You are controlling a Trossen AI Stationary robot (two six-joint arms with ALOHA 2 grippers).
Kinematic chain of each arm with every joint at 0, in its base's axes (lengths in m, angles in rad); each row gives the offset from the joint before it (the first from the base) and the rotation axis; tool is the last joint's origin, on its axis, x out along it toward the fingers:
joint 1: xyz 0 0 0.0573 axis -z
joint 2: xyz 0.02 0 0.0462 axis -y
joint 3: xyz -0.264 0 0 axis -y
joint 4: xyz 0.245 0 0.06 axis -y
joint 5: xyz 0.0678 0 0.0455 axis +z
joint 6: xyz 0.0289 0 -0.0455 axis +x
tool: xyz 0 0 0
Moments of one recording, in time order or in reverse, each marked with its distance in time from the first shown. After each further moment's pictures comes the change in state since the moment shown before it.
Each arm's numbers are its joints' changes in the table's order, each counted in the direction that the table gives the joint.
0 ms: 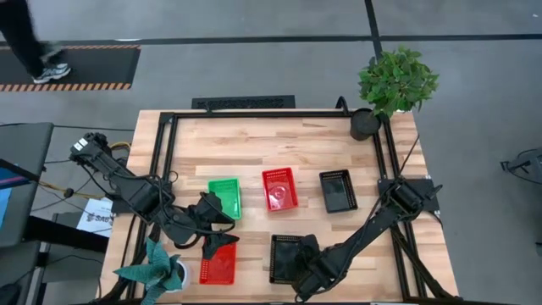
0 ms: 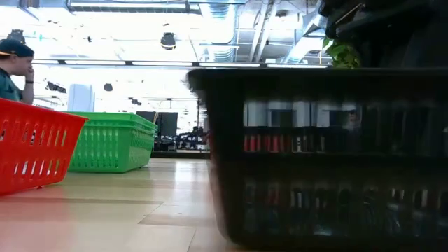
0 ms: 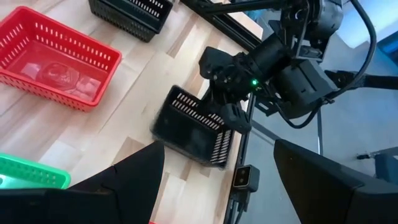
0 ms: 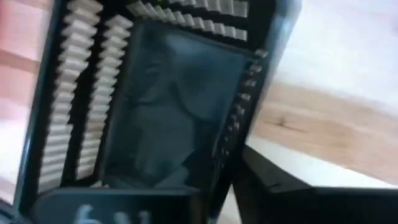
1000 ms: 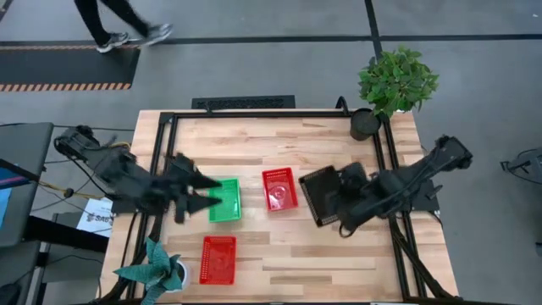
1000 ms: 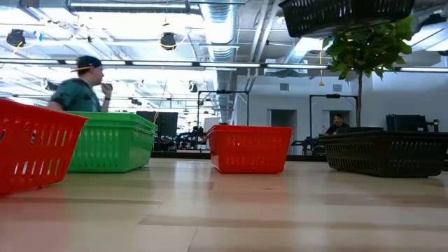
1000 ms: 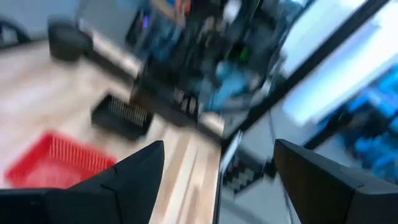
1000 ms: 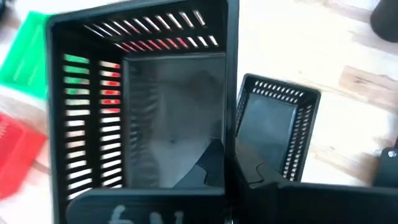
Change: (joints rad) left arm -0.079 0.282 0.020 0.104 0.115 0.203; right arm 0.173 0.656 -0.025 -0.675 -0.213 -0.318
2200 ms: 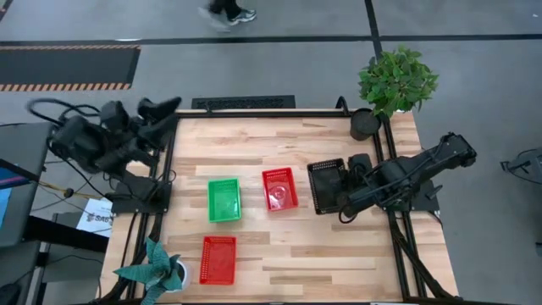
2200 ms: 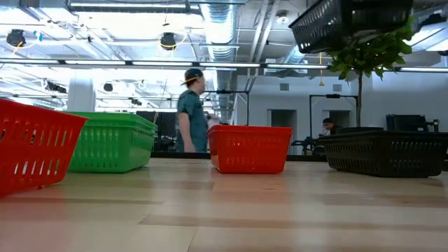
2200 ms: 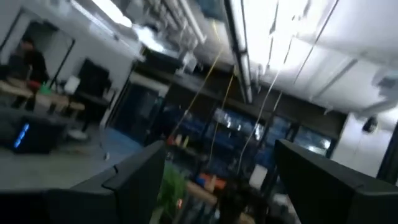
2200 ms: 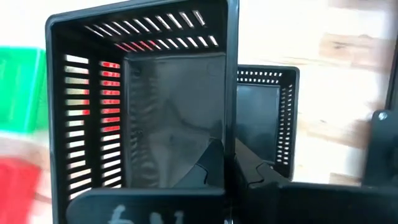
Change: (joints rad) left arm -0.092 0.079 0.008 0.811 0.303 0.800; right arm 0.071 0.056 -0.058 -0.027 0.070 0.142
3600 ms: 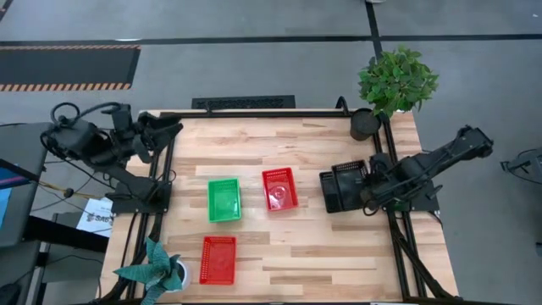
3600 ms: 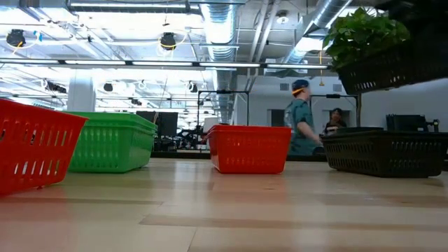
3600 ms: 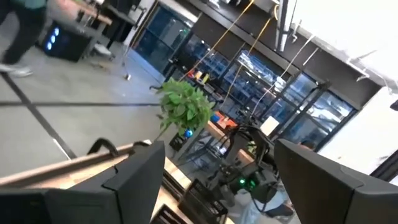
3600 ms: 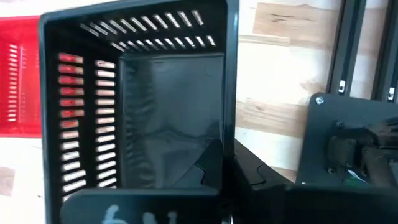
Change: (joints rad) left arm 0.000 0.166 0.001 -0.695 0.062 -0.578; right arm -0.024 0.348 -0.456 0.047 0.088 0.085
